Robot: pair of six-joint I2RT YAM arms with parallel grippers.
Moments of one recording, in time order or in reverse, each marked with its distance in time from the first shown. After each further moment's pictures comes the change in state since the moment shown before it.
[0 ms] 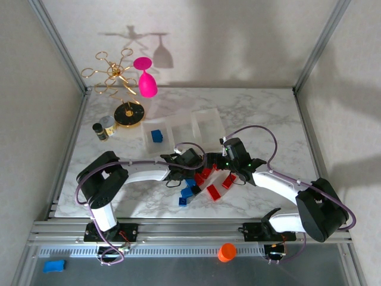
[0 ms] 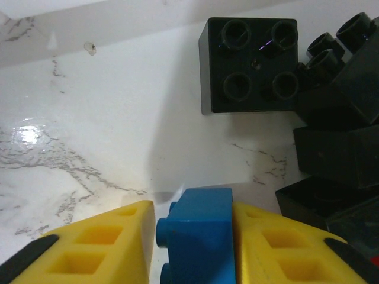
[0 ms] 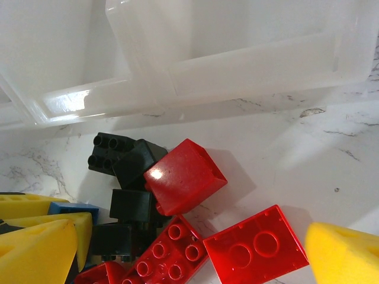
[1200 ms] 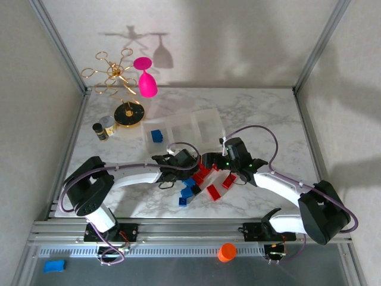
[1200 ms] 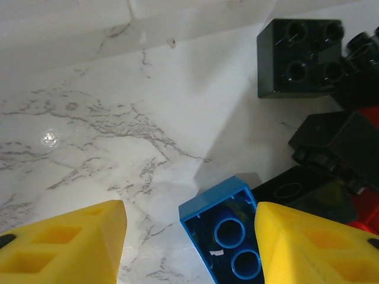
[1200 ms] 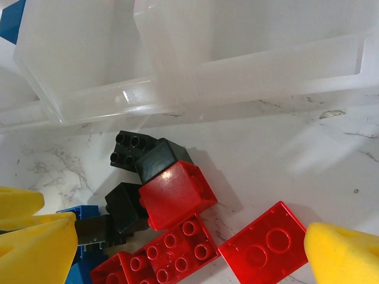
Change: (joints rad) left arm 0.008 -0.121 -0.066 -0.080 -0.043 0.002; right arm 0.000 -0.025 0.000 0.000 -0.042 0.004
